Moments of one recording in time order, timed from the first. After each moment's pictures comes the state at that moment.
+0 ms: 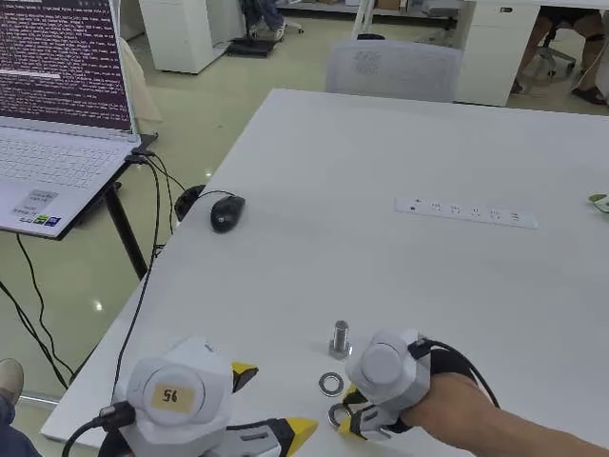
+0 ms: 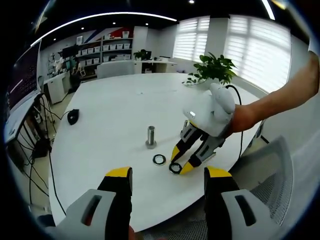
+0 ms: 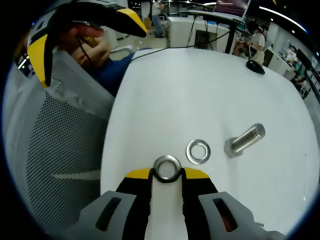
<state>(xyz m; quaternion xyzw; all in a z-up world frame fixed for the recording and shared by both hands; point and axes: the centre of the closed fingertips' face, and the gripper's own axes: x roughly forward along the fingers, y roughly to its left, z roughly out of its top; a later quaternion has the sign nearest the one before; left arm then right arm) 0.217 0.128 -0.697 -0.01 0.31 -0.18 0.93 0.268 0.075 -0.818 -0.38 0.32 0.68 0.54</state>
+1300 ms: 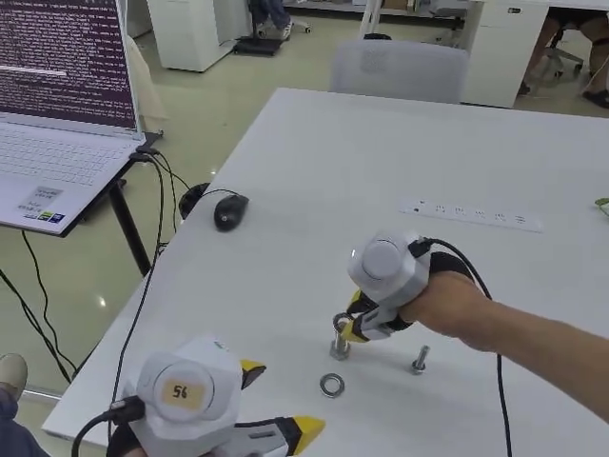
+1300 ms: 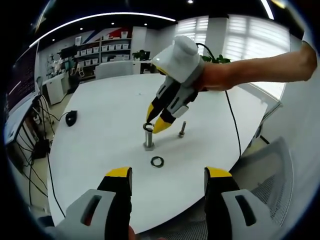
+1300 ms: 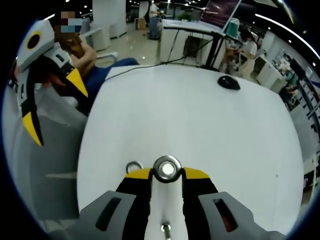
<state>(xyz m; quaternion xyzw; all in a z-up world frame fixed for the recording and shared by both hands) 0.220 0.122 -0.696 -0.01 0.31 -0.18 0.93 0.360 0.118 -0.750 -0.41 0.28 0.66 0.57</state>
